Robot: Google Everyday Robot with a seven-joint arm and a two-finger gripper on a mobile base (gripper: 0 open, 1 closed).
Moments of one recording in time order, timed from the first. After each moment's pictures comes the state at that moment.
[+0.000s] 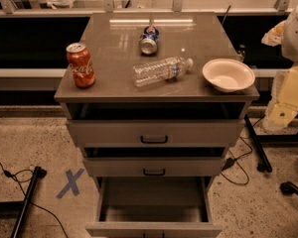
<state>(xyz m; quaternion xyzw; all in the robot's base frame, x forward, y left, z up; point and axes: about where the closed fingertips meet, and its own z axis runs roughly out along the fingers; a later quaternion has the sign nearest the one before) 0.438 -0.216 0.978 -0.60 0.78 -0.04 0.16</state>
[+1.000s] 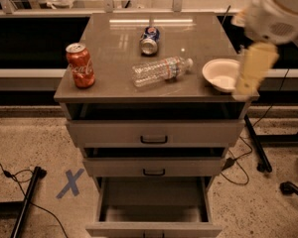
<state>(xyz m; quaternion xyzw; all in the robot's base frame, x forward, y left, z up) 0.515 -0.192 0.976 -0.64 0.75 -0.06 0.19</state>
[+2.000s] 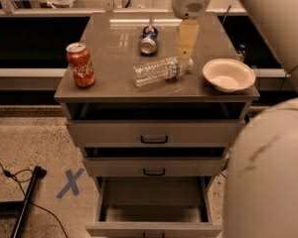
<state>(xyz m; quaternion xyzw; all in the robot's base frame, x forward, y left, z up) 0.678 -0.088 0.944 -0.72 0.67 -0.06 0.16</state>
